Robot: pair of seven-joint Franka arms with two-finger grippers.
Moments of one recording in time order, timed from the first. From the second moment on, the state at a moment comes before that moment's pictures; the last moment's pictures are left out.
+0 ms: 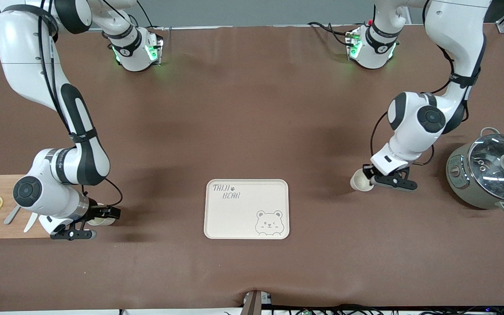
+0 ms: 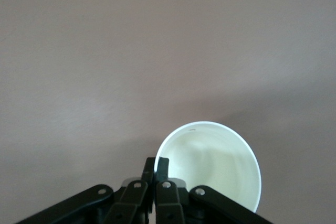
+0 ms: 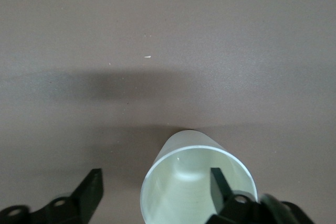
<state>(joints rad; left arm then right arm) -0.17 0.35 -0.05 -2.09 -0.02 2.64 -0.01 0.05 0.74 -0.05 -1.50 0.06 2.27 -0.03</state>
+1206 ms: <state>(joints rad) -0.60 0.75 0.07 -1.39 0.02 2.36 -0.62 0.10 0.73 -0.04 -1.43 0.06 2.28 -0.03</state>
